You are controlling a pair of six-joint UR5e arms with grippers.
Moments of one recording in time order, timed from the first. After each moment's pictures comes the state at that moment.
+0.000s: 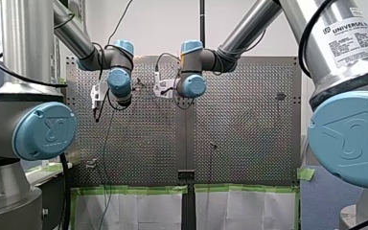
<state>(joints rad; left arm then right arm) -0.31 -1.56 -2.07 -2.85 -2.04 -1.67 2.45 -1.19 1.63 -0.51 1.69 1.51</state>
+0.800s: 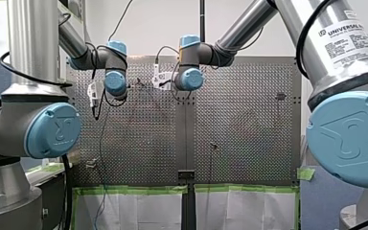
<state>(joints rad) -0.20 -1.55 -2.07 -2.72 -1.97 -1.68 2.44 -1.17 1.51 -0.44 1.67 1.57</state>
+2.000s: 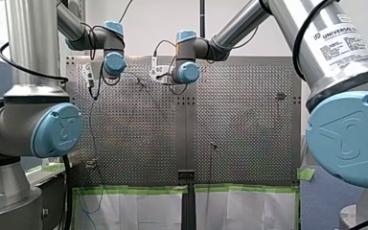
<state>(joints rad) -0.16 -1.50 -1.88 -2.83 -2.08 -1.71 2.44 -1.12 1.37 -0.34 1.63 1.63</state>
